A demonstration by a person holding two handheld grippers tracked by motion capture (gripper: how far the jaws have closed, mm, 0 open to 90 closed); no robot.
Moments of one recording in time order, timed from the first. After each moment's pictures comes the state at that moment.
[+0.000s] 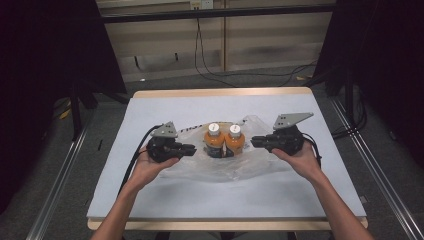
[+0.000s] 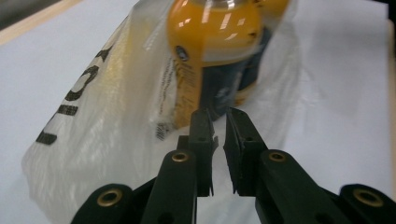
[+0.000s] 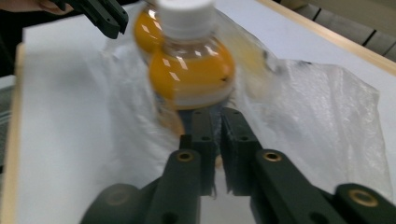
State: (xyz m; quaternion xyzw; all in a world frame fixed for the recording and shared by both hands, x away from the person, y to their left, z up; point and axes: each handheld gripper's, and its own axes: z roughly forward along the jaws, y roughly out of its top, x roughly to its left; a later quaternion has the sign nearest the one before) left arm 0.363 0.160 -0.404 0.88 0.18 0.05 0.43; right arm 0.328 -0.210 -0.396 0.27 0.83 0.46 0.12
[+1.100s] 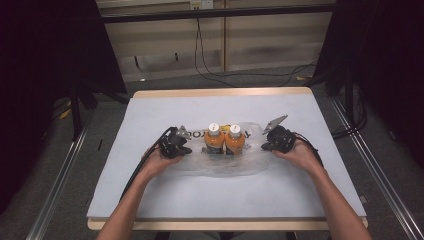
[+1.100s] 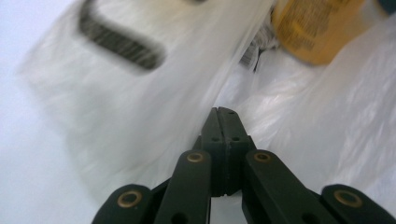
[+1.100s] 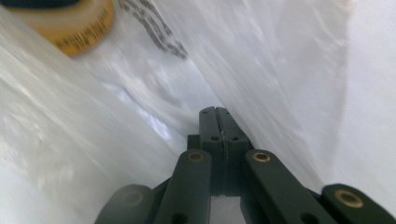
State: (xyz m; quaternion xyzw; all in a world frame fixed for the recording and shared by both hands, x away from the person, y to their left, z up) left arm 0.404 0.149 -0.463 0.94 0.20 0.09 0.25; right arm 0.378 -0.221 -0.467 0.31 0.91 0.24 0.13
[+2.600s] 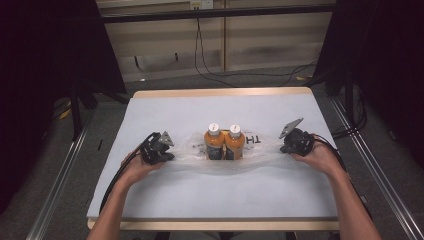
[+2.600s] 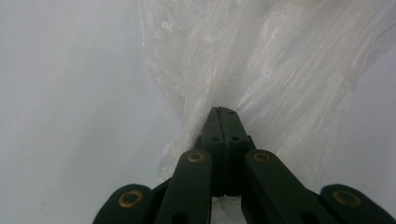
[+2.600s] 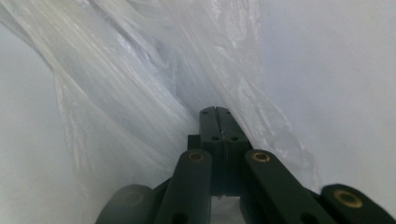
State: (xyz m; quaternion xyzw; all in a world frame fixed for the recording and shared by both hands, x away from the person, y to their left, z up) left arm 0.389 0.198 -0.460 0.95 0.21 0.10 0.23; right arm 0.360 -0.264 -0.460 0.30 0.92 0.18 0.15
